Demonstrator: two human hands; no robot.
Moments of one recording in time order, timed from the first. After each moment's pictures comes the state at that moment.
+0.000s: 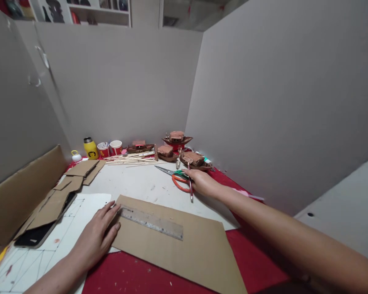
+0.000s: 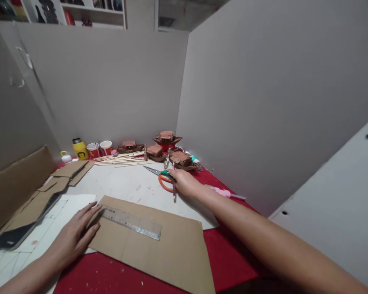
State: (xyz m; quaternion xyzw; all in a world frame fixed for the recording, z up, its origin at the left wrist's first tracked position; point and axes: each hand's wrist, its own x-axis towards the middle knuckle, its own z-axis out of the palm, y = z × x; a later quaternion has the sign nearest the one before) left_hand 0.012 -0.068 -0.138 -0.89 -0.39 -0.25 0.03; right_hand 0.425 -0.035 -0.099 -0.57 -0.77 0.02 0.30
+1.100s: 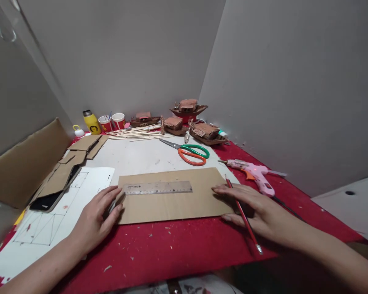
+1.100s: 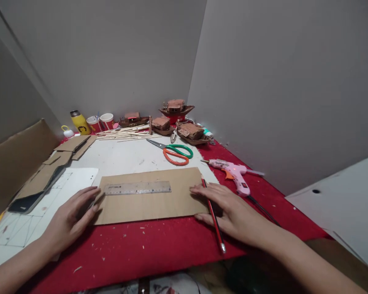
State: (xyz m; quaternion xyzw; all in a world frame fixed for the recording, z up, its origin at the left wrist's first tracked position) left_hand 0.018 -0.103 -0.120 -0.89 -0.38 -0.25 -0.03; right_hand 0.439 -0.185 -0.126 -0.55 -0.79 0.10 0.26
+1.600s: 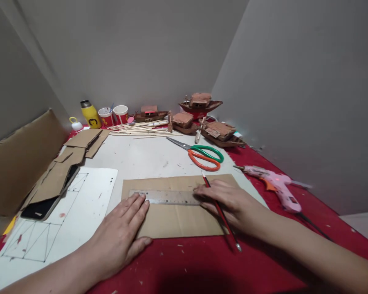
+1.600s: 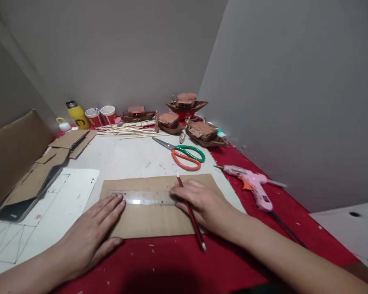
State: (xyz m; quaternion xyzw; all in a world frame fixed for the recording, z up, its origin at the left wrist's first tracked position) left_hand 0.047 -0.100 -0.120 -0.95 -0.29 -0.08 -0.02; right_hand 0.383 -0.117 -0.116 -0.43 -0.85 0.11 0.27
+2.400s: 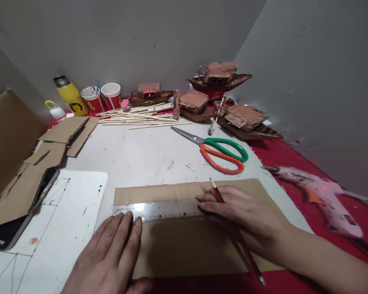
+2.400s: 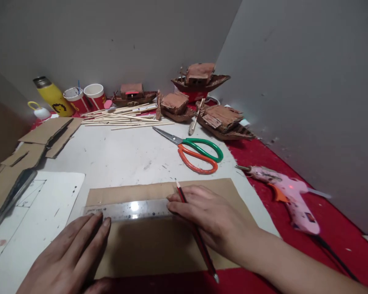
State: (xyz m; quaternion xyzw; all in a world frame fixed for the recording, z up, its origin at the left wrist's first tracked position) left_hand 0.049 -0.095 -0.115 -0.95 -0.27 -0.06 0.16; right_hand 0.386 -0.094 -0.135 -0.37 -0.87 0.12 0.31
